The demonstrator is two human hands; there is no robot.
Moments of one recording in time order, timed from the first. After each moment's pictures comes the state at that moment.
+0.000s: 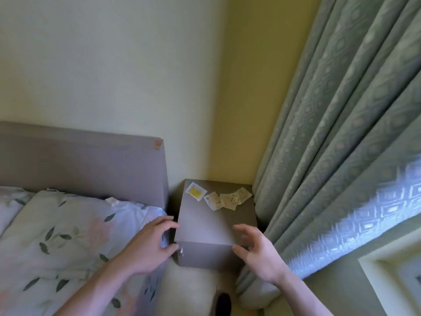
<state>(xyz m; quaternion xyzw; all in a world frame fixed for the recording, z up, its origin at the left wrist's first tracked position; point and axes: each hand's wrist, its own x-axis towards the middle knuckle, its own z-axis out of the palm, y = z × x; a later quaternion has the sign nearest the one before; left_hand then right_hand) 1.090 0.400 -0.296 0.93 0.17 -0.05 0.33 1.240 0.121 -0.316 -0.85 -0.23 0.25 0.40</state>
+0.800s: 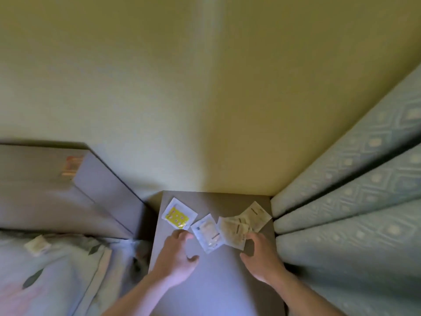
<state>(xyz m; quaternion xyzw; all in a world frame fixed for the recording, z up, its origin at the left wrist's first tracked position) 1.491 0.477 -0.578 0.89 0.26 -0.17 0.34 1.617 0.260 -0.556 -0.89 -0.13 0.37 0.22</state>
